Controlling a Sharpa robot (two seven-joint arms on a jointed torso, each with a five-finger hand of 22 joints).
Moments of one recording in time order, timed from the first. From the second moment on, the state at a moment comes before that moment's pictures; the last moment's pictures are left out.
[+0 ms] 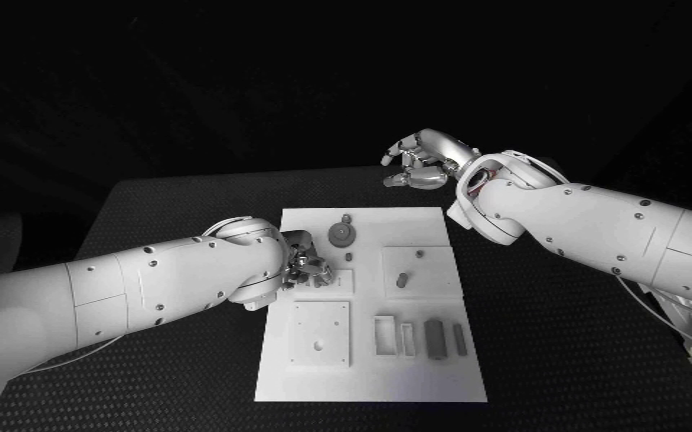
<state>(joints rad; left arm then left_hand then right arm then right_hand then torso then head) 1.28 -0.58 -0.24 1.36 -1.04 -0.02 -0.53 0.80 0.03 0.54 -0.27 0.25 1.13 0.03 0.31 1.00 1.40 -0.10 0.94 0.83 1.24 -0.19 1.27 0.91 0.02 1.28 -0.27 0.72 1.31 1.29 -0.71 -0.04 1.34 -1.16 -0.40 0.01 1.06 -0.16 0.64 -0.26 0.05 0.86 0.15 0.22 0.54 1.05 0.04 1.12 1.07 1.15 -0.06 1.43 0.97 0.22 1.08 -0.01 1.01 1.31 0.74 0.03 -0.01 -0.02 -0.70</state>
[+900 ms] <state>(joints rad) 1.28 -0.58 -0.23 1.35 -1.04 0.01 -0.53 0.79 0.04 0.53 -0.27 0.25 1.13 0.03 0.31 1.00 1.40 -0.10 0.94 0.83 1.24 -0.18 1.27 0.91 0.02 1.28 -0.27 0.72 1.31 1.29 -0.71 -0.04 1.34 -1.16 -0.40 0.01 1.06 -0.16 0.64 -0.26 0.05 0.86 0.15 0.22 0.54 1.04 0.04 1.12 1.07 1.15 -0.06 1.43 0.97 0.22 1.08 -0.01 1.01 1.31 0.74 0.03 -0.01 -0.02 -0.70</state>
